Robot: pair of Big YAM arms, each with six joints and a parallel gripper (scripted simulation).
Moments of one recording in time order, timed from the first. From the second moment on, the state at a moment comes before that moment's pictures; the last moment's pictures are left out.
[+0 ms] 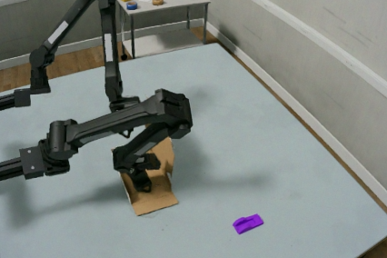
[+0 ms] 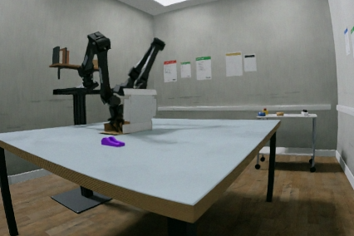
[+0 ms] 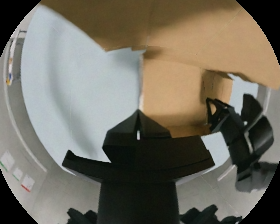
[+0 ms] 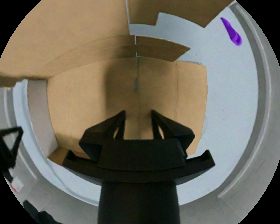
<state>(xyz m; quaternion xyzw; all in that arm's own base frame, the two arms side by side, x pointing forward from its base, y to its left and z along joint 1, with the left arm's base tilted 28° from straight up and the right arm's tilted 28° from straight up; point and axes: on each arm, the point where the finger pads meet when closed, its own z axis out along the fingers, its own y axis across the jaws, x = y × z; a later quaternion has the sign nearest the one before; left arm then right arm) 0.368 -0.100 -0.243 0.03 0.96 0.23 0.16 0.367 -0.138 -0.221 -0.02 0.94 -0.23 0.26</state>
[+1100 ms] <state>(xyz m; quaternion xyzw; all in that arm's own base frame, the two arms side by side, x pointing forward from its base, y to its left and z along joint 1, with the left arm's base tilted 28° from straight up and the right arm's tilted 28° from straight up) 0.362 -0.082 -0.221 0.03 0.96 0.23 0.16 0.358 -0.105 -0.151 -0.02 0.95 -0.23 0.23</state>
